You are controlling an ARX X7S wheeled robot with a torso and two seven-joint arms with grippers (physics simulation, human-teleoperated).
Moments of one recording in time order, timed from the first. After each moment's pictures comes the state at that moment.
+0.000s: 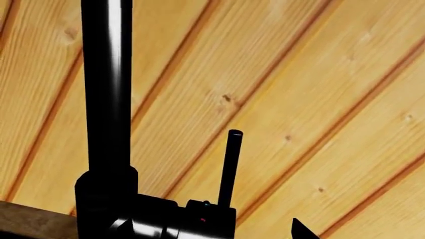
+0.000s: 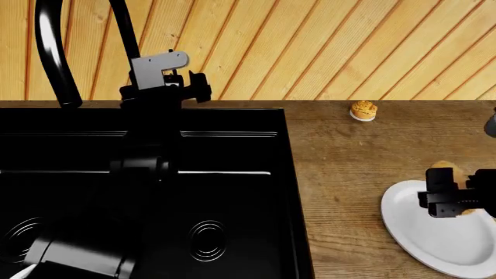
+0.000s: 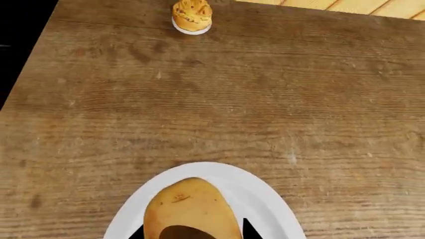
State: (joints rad) left arm -1.28 0.00 0.36 -1.31 -0.45 0.10 -0.22; right arm 0.93 1.12 -0.24 -0.16 2.14 1.38 1.15
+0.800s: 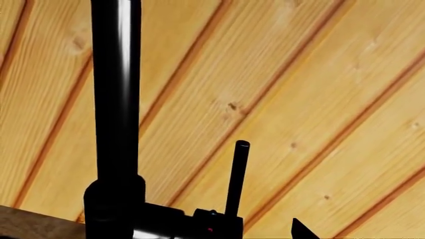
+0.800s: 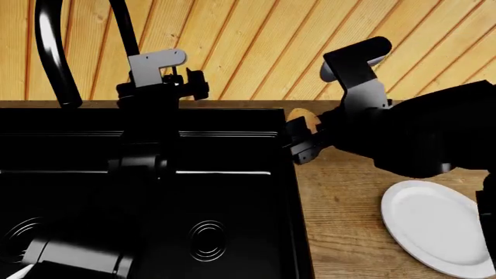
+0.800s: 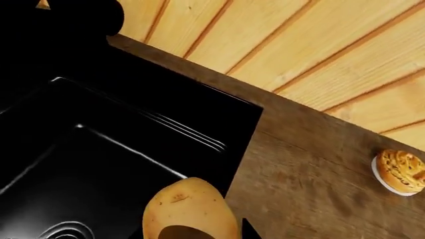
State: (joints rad) left arm -1.29 -0.01 0.29 -1.31 -0.38 0.10 -0.22; right arm 1.32 0.54 -0.53 0.00 1.63 1.40 0.72
